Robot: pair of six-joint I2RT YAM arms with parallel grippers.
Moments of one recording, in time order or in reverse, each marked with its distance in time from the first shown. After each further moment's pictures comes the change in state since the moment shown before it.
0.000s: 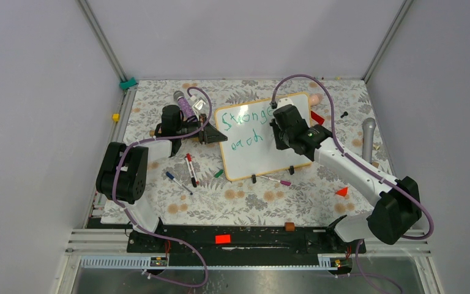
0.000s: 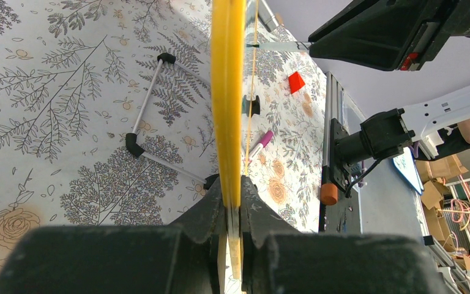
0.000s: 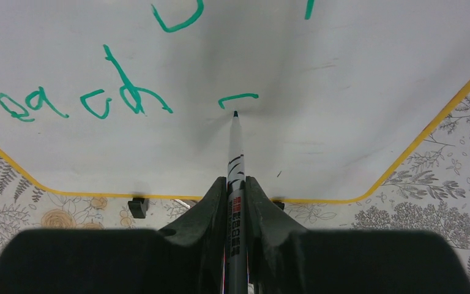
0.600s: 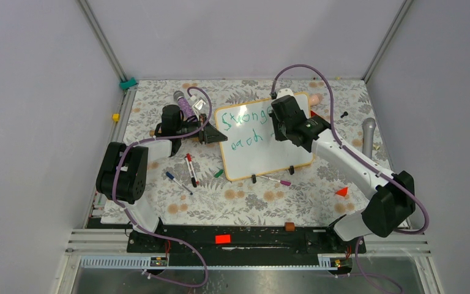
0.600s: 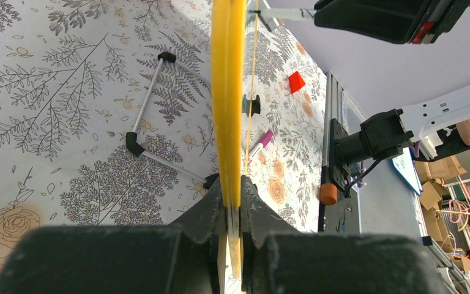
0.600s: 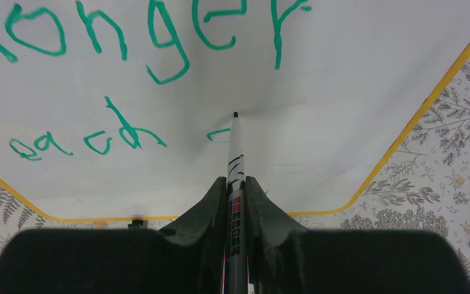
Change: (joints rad) left arm 0.000 0.000 0.004 -0.013 -0.001 0.002; right arm -0.013 0.061 0.112 -0.048 0.062 0.000
